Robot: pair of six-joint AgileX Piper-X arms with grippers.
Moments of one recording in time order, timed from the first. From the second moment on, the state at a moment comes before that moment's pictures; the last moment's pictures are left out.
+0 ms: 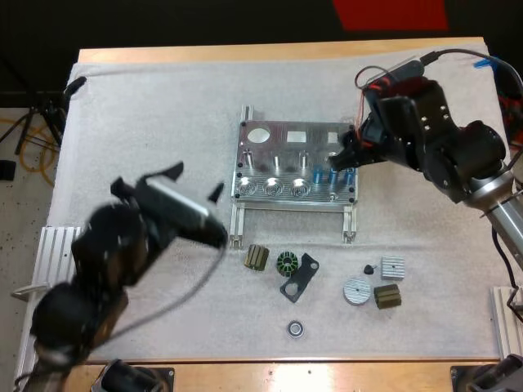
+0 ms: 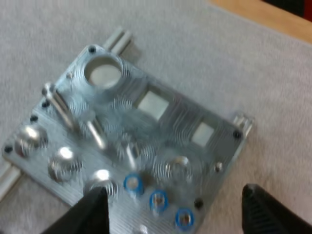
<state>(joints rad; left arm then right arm) -0.43 0.73 -0.90 0.62 0.03 -1.69 0.54 1.42 -1.47 0.93 0.05 -1.88</state>
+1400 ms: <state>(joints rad) 0.02 0.34 -0.83 0.79 0.17 -1.53 0.02 0.66 -1.09 0.89 0.02 -1.90</state>
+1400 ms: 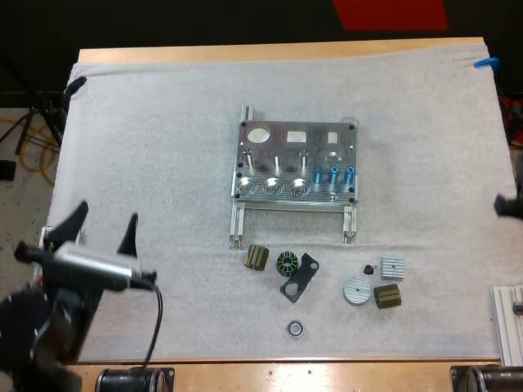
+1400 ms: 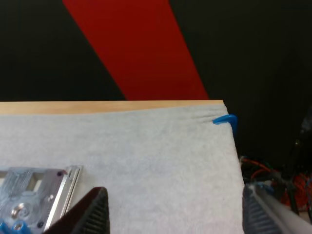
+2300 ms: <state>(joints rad) 0.02 -0.01 -0.74 1.29 0.16 -1.53 0.02 -0.01 -0.75 1.08 0.07 -1.90</state>
